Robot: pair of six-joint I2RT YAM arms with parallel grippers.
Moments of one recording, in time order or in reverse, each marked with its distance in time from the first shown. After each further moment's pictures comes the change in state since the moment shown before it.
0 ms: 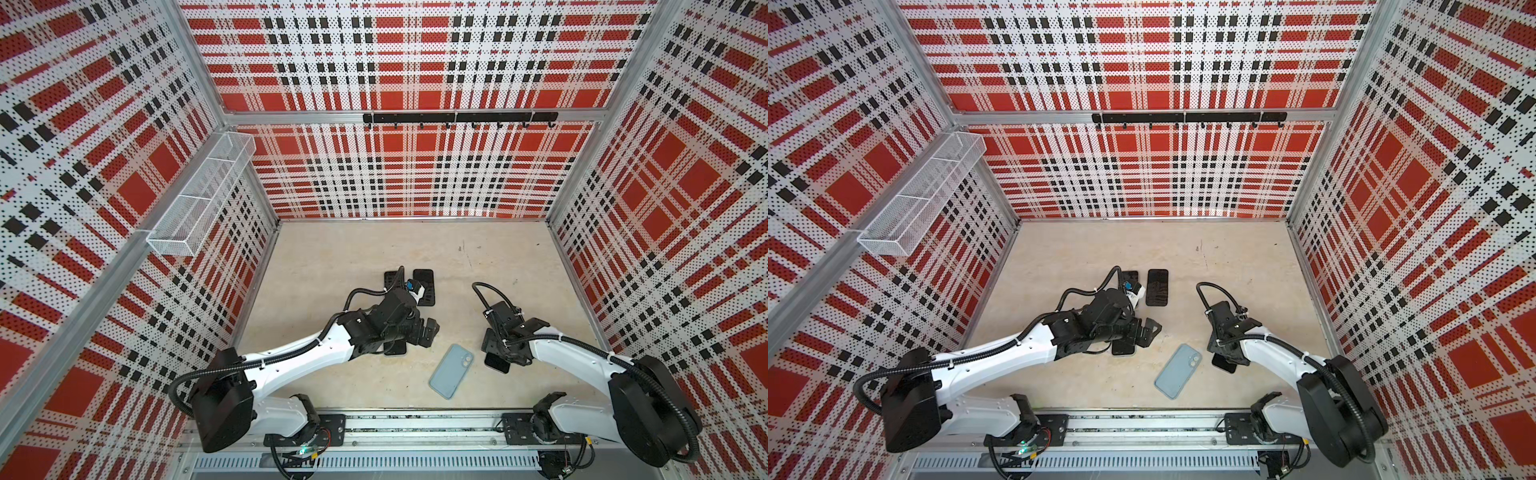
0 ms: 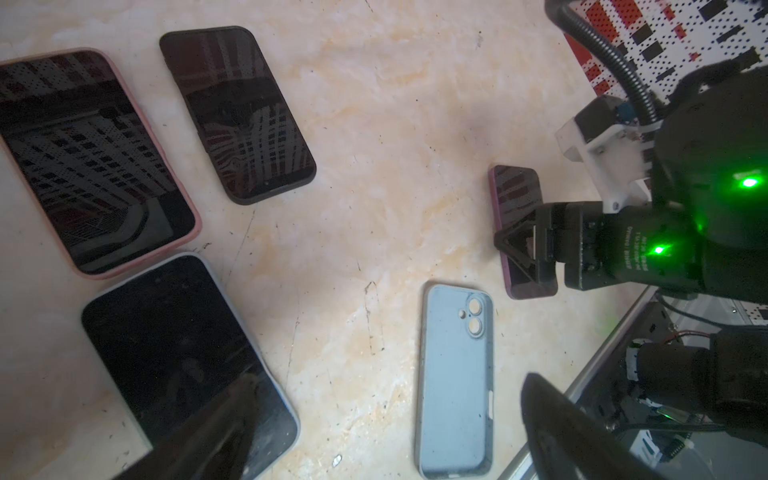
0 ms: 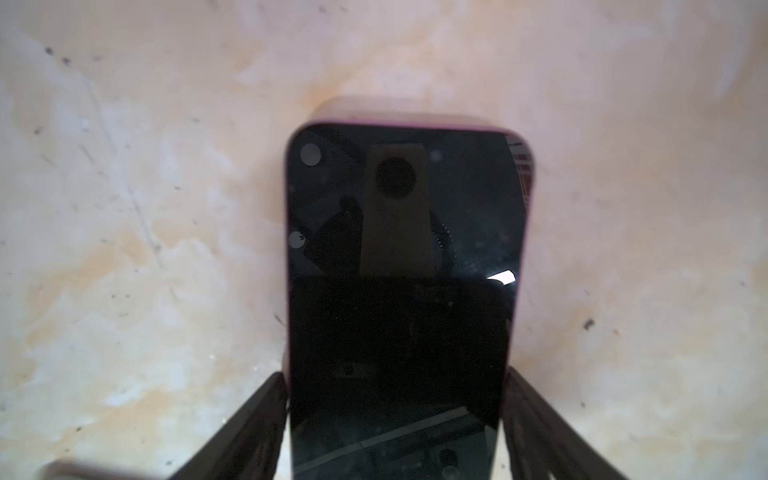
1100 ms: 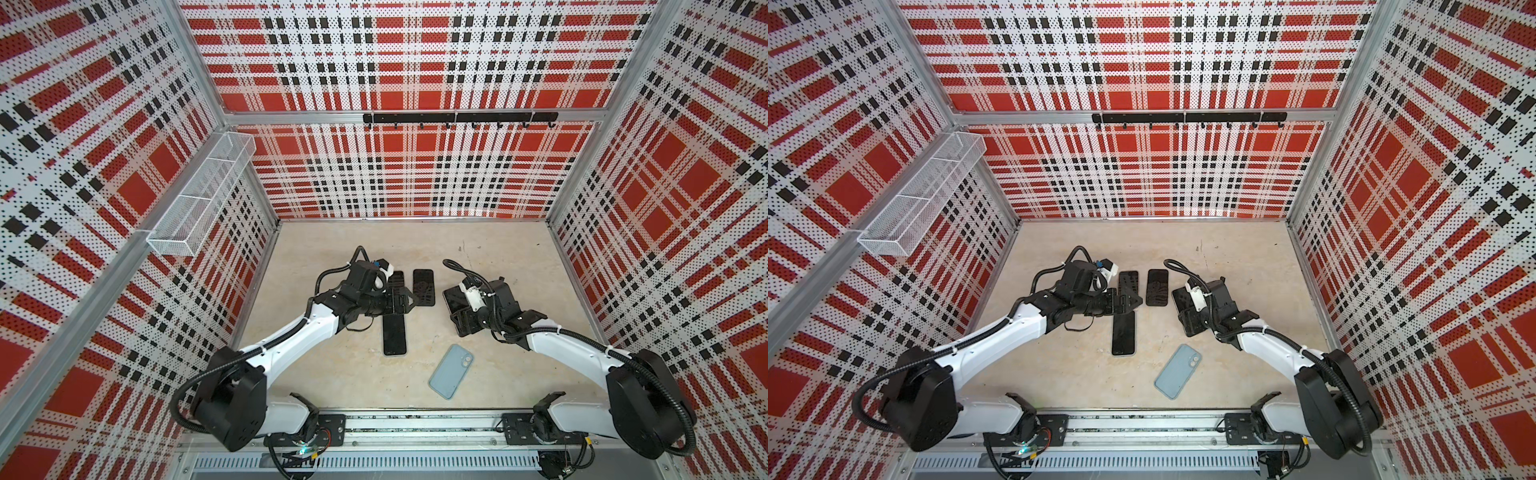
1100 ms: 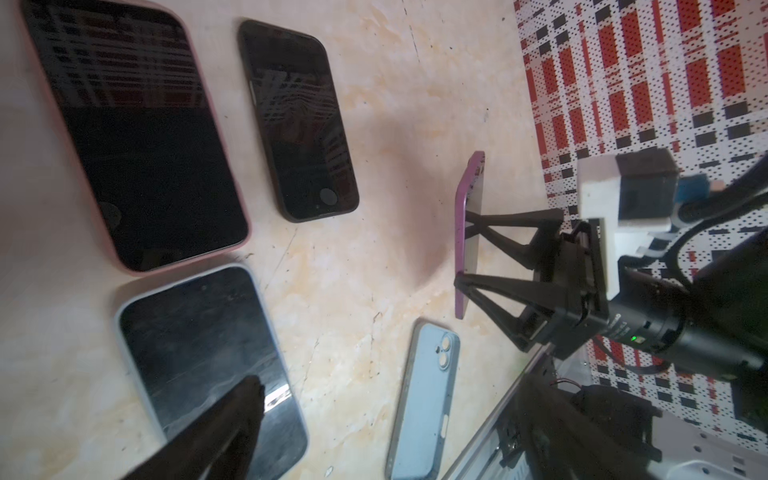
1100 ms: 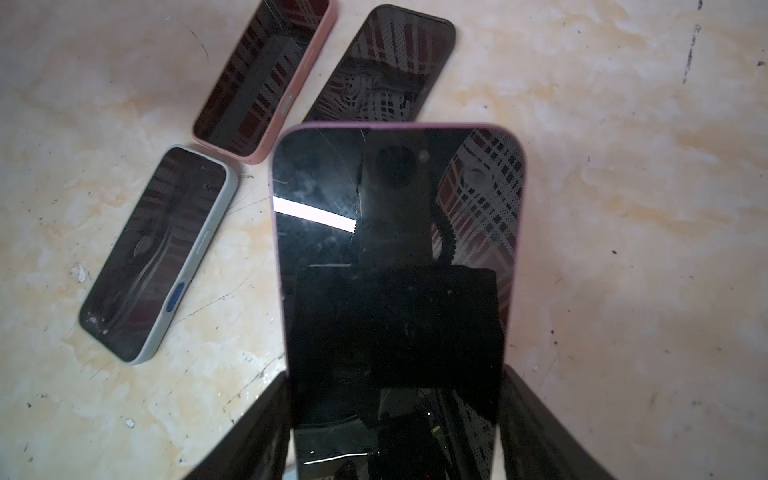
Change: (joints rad) left arm 0.373 0.066 0.005 0.071 0.438 -0.118; right arm -0.001 0.004 0.058 0.465 -0.374 -0.730
